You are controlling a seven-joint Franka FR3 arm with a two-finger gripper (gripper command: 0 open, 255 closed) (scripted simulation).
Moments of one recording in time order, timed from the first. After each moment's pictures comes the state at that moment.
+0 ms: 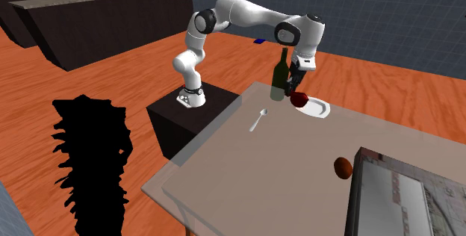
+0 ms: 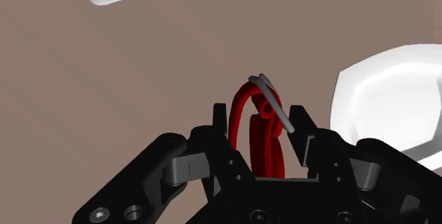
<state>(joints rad) 0.12 0.44 -0.16 -1.33 0.09 1.66 0.17</state>
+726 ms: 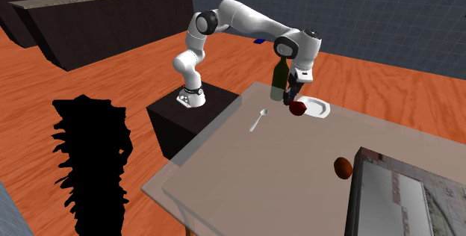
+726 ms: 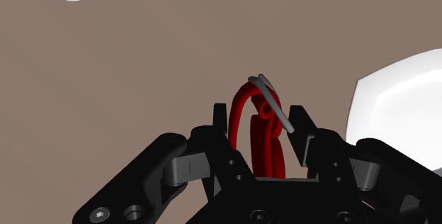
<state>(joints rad) 0.13 0.45 -0.16 -1.44 0.09 1.79 0.18</state>
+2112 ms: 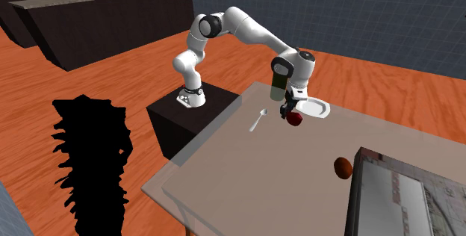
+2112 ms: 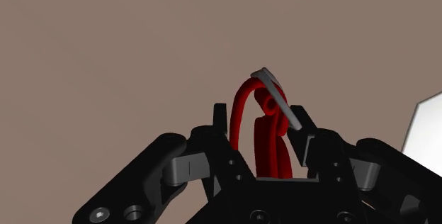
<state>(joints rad) 0.13 0.52 -0.15 -1.57 0.10 1.99 0.16</state>
